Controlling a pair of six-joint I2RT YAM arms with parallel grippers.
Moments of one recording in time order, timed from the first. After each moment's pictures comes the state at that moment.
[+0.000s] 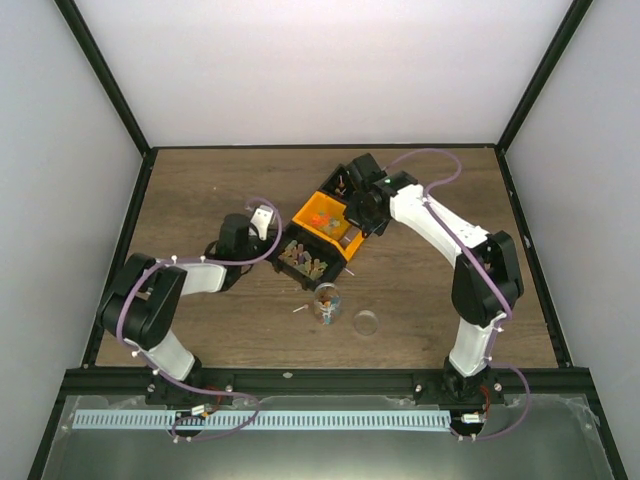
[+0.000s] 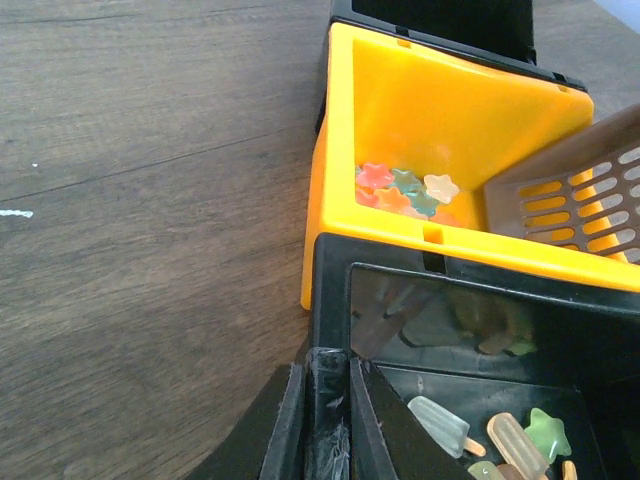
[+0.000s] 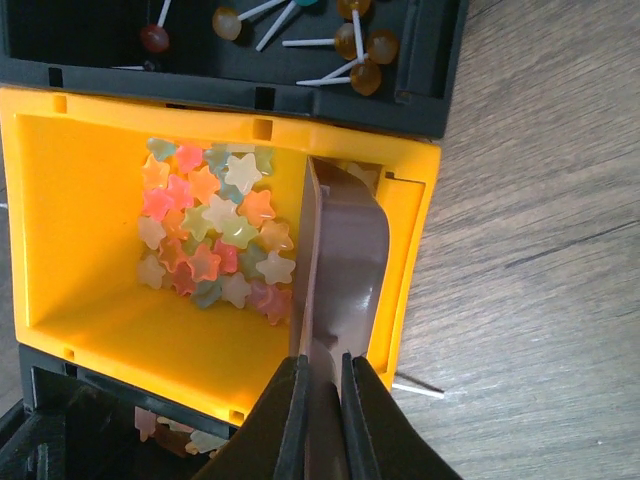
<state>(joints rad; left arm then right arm) -0.38 1.63 0.61 0.52 0.27 -0.16 0.54 1.81 1.55 -0.90 0.02 1.00</state>
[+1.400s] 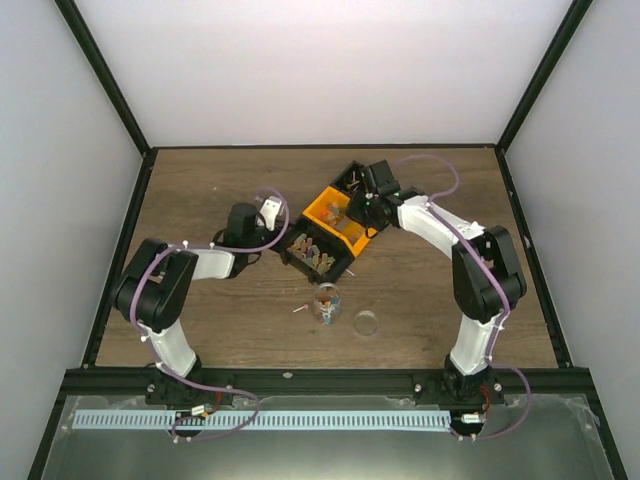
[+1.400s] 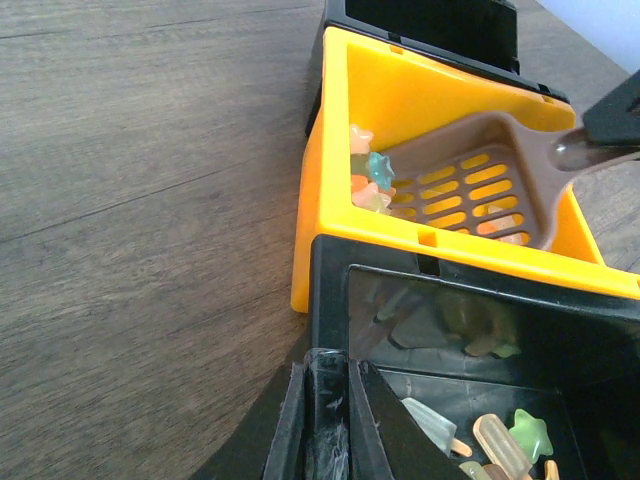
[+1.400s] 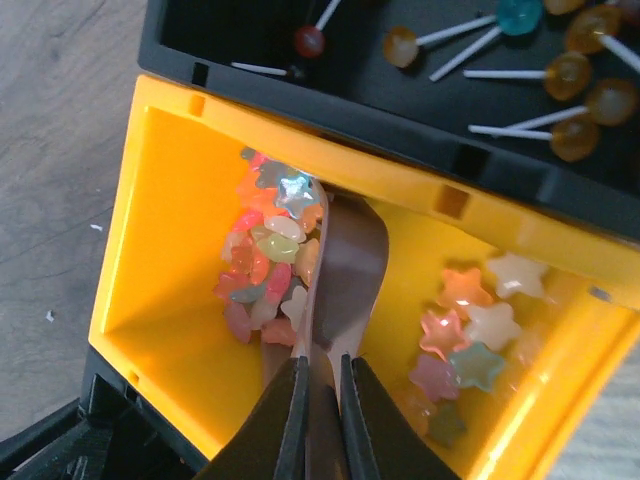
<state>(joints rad) -0.38 1.77 0.75 0.51 0.37 -0.16 0.45 1.81 1.35 -0.50 -0.10 0.85</state>
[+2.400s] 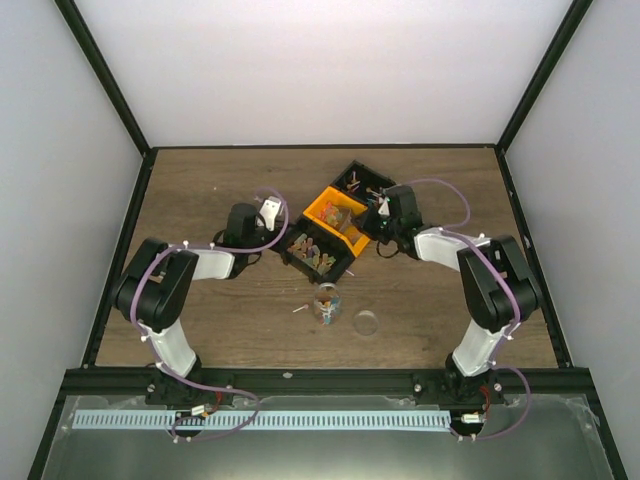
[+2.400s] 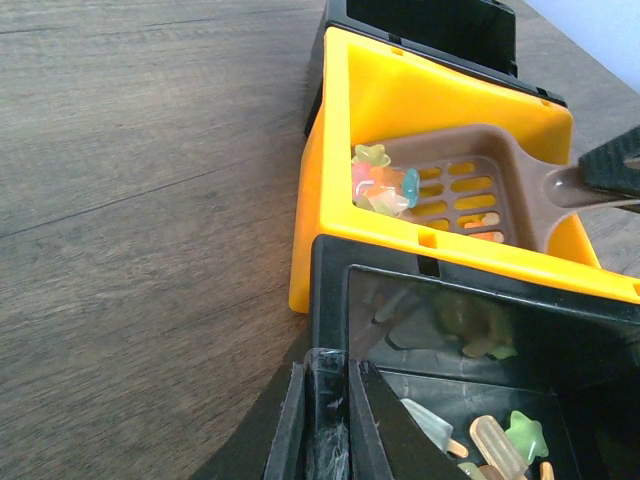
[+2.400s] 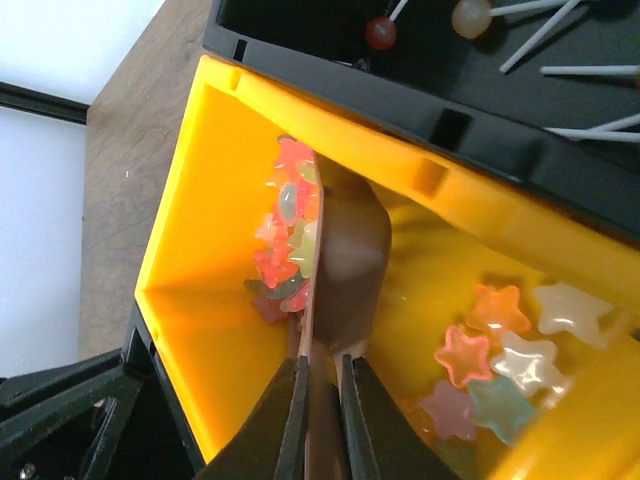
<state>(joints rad) -0.38 1.77 0.74 0.53 0.37 -0.18 0.38 1.75 0.96 0.13 -0.36 0.82</state>
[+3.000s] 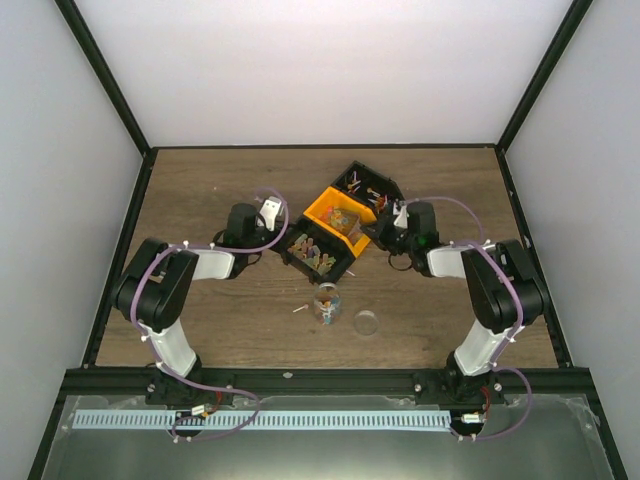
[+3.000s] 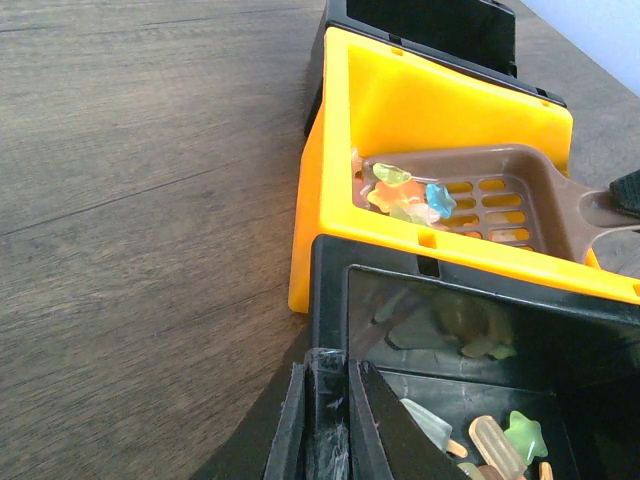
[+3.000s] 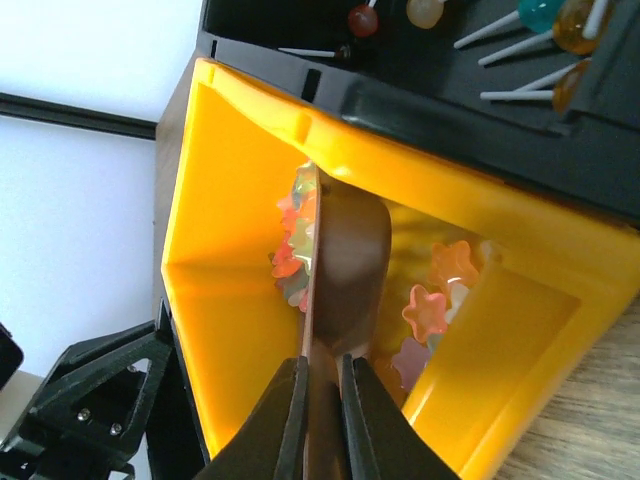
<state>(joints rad) -0.38 1.77 0.74 0.53 0.38 -0.18 0.28 1.71 0.72 0.45 -0.53 0.92</state>
